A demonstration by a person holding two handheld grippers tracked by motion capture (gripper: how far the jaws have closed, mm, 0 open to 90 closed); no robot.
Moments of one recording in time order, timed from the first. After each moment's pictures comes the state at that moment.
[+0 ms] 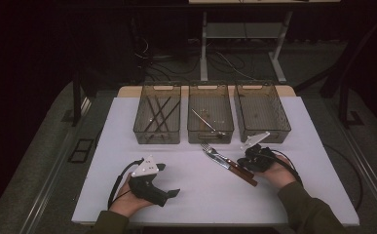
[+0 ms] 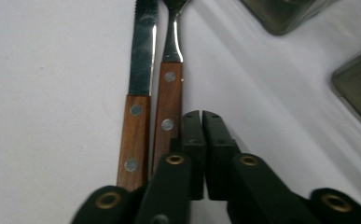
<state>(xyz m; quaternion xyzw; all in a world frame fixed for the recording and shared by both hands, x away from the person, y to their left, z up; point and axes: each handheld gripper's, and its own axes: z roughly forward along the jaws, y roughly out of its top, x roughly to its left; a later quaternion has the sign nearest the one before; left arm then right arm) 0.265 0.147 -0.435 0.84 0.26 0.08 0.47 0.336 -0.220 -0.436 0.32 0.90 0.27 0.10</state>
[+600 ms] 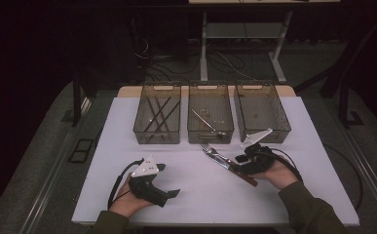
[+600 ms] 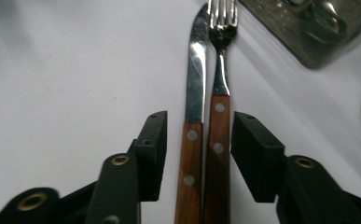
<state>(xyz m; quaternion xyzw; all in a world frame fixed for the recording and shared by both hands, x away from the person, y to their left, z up) 0.265 0.147 -0.435 0.84 0.26 0.08 0.47 0.327 -0.213 -0.415 0.30 0.90 0.32 0.05</state>
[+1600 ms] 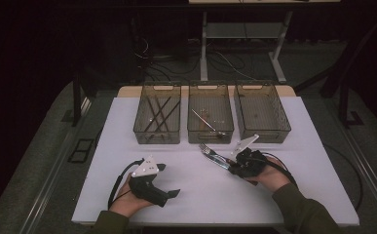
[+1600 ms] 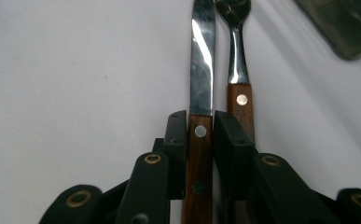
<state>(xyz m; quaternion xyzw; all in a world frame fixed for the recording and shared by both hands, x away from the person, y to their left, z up) 0.265 0.146 -0.435 0.84 0.26 0.07 0.47 0.326 -0.194 -0.432 0.27 0.92 0.26 0.07</state>
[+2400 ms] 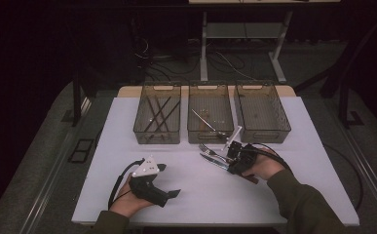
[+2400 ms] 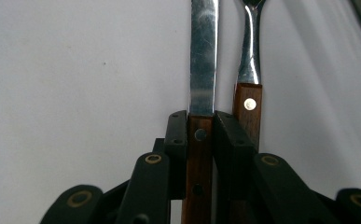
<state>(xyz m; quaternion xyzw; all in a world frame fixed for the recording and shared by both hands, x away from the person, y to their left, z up) 0.265 0.146 -0.436 0.84 0.26 0.07 0.47 0.351 -0.171 -0.423 0.24 0.96 0.15 0.02</state>
